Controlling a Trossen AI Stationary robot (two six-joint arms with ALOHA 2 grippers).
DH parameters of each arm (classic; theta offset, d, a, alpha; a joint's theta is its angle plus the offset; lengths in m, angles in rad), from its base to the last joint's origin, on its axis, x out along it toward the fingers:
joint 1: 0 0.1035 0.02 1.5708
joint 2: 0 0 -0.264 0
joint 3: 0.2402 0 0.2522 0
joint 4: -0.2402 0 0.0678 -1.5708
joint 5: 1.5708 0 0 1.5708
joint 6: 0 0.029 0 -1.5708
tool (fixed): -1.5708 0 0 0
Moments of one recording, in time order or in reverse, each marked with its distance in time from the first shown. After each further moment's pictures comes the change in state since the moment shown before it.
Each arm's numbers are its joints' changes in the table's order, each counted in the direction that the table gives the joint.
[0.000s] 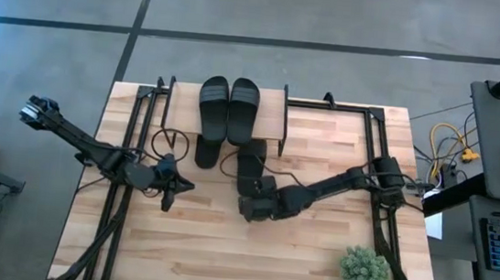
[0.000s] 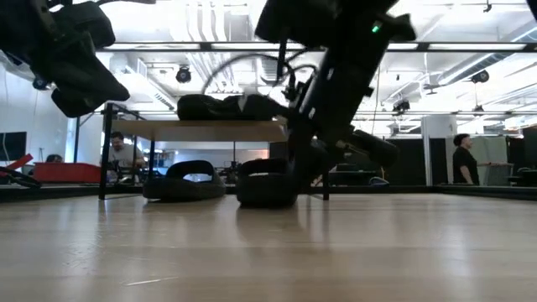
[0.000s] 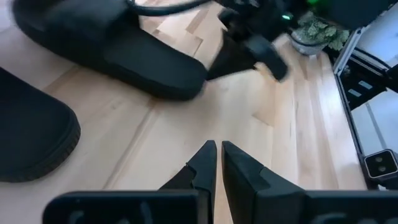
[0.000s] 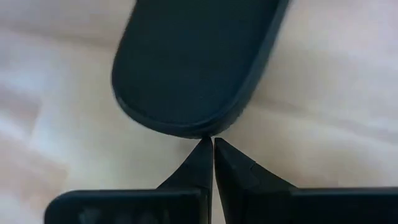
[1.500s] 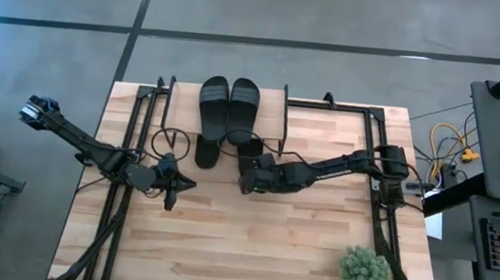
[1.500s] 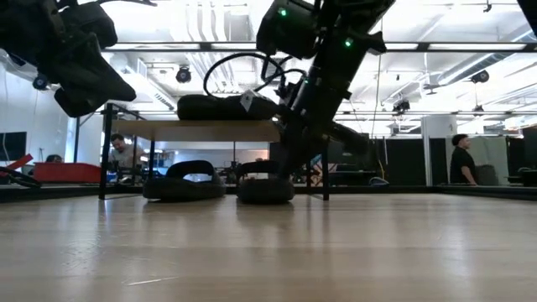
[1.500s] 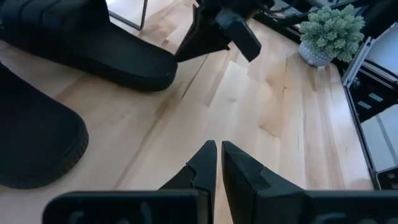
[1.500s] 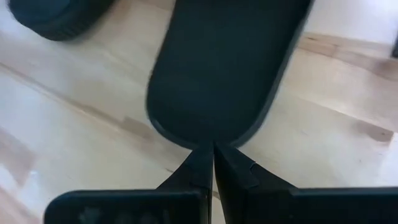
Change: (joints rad) left arm 0.000 -0.027 0.000 0.036 0.054 -0.010; right arm -0.170 0.068 -0.035 0.051 0.029 -0.304
